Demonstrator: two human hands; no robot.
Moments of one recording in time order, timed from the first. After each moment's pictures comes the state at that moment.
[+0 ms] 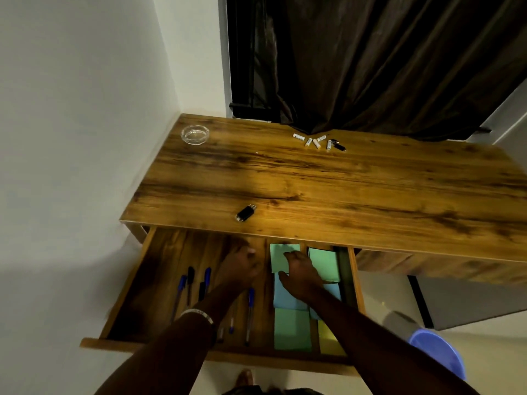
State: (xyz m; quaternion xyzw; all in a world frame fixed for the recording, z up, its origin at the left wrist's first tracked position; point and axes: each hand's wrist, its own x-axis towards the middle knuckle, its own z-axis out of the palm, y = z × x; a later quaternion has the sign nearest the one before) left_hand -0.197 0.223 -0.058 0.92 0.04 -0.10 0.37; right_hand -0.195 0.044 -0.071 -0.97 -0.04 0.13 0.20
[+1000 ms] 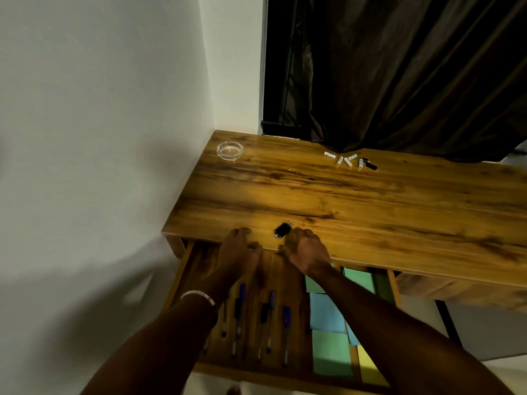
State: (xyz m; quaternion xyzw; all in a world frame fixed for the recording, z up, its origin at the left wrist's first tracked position) left_hand -0.145 0.322 -0.029 0.94 0.09 -0.02 0.34; right_hand -0.127 0.133 -0.015 -0.98 -0.04 0.09 0.19
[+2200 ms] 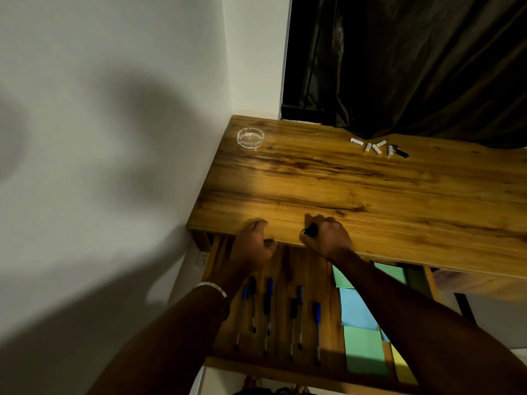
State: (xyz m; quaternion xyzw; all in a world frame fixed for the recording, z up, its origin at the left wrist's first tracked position) left_hand -0.130 0.376 -0.047 0.95 -0.02 0.00 0.31; right_hand -0.085 0.162 -0.041 -0.98 -0.03 0.08 0.15
